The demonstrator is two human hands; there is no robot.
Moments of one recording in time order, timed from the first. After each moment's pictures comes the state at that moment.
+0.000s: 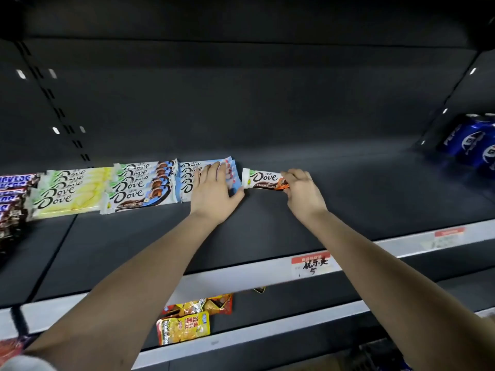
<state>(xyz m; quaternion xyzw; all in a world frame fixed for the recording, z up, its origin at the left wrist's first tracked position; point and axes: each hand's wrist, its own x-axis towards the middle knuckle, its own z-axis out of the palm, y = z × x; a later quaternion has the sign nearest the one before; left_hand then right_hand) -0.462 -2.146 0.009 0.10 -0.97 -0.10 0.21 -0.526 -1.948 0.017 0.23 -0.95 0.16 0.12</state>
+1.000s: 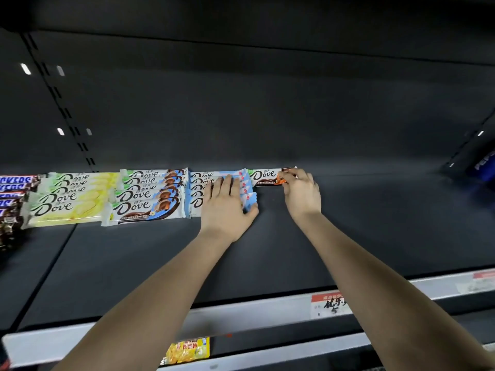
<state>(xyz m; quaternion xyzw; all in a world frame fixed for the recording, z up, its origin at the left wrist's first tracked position) -0.474 -2.148 0.004 0.13 -0.97 -0.06 0.18 -0.574 -2.001 0.012 0.19 -0.95 0.17 0.17</state>
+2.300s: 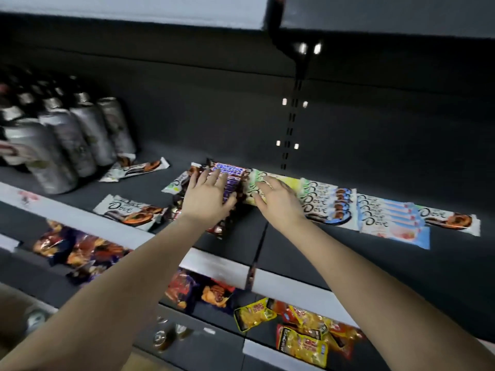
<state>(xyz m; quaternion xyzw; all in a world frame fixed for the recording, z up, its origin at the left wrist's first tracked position) -0.228 -2.434 0.049 0.29 -0.94 0.03 0.19 -0.350 -2.306 0.055 0.49 -0.86 0.15 0.07</state>
